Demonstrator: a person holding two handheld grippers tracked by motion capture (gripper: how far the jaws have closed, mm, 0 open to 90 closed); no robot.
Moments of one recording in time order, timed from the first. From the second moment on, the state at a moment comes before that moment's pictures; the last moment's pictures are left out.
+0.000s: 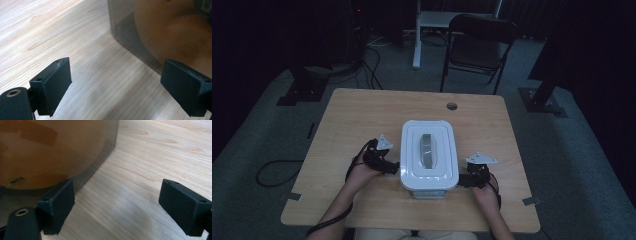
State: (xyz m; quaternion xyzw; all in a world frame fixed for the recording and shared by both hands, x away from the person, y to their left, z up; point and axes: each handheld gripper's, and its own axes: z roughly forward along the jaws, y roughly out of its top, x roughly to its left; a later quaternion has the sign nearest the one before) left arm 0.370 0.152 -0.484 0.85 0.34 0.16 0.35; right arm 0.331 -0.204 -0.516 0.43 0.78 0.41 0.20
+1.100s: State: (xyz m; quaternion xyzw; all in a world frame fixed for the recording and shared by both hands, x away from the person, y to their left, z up) left arm 0.347 0.179 -0.469 0.84 0.35 0.16 0.39; right arm 0.348 -0.222 -0.497 0.44 0.76 0.43 0.23
